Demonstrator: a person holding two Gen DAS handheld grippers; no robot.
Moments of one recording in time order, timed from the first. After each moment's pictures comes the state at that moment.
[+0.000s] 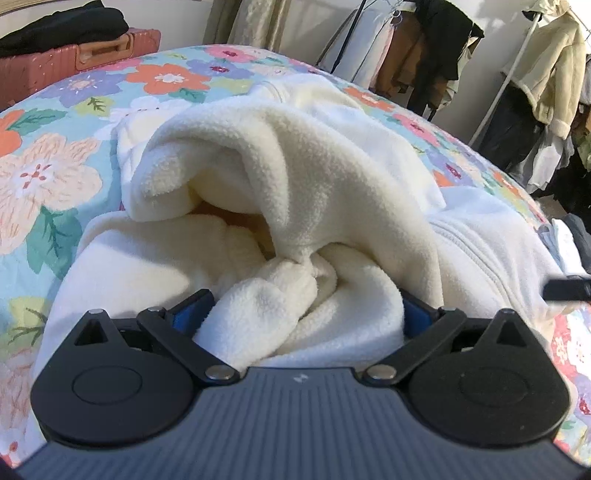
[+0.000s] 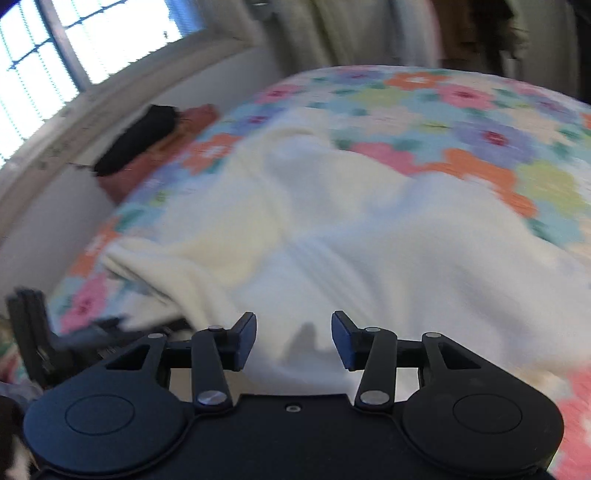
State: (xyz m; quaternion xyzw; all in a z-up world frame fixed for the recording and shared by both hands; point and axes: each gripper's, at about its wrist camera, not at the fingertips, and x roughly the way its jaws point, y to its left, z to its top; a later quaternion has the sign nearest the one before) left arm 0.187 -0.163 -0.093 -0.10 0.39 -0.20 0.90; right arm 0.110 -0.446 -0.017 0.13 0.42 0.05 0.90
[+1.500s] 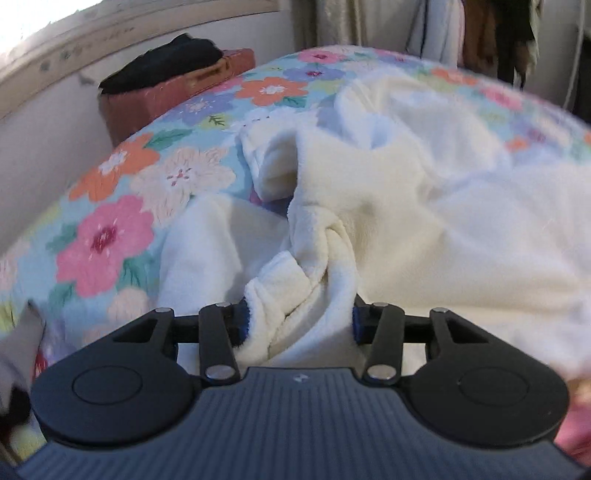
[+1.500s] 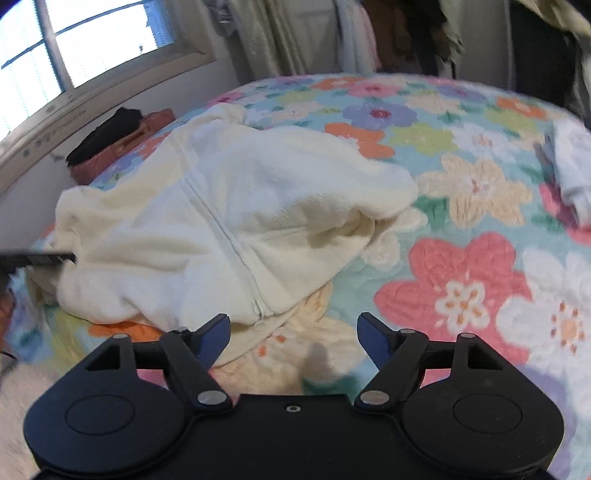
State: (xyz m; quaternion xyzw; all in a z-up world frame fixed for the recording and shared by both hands) left arm 0.099 -0.170 -0.032 0.02 0.40 -0.01 0.91; right arm -0.032 -0.549 -0.054 0.10 0.38 0.03 0.92
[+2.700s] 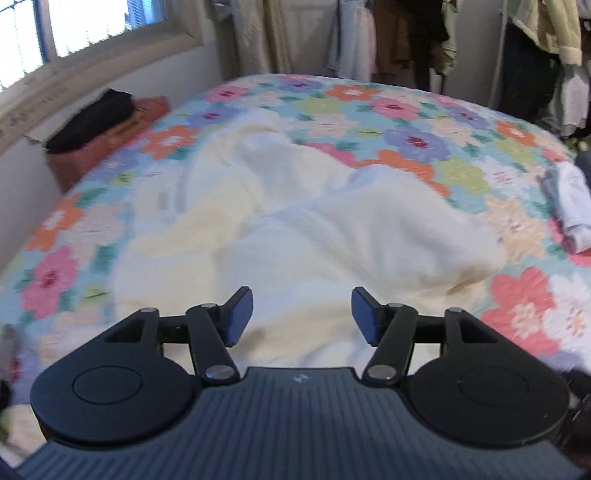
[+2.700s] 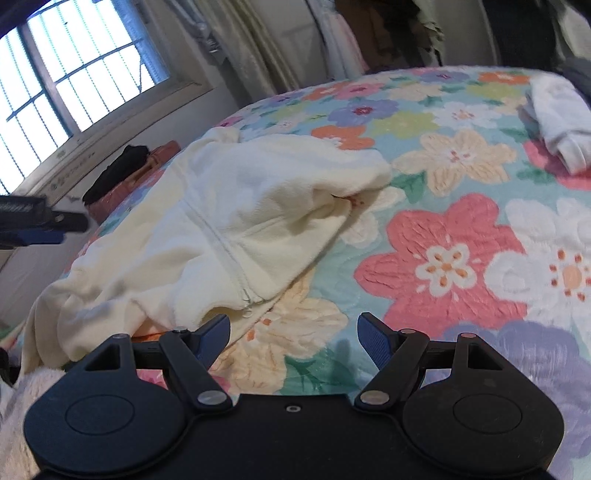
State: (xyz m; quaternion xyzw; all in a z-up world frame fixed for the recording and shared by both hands) left arm 0.047 -0.363 0.046 0.05 0.39 -0.09 0.92; right arm -0.071 -0.590 -0.076 0.20 0.35 0.04 0.91
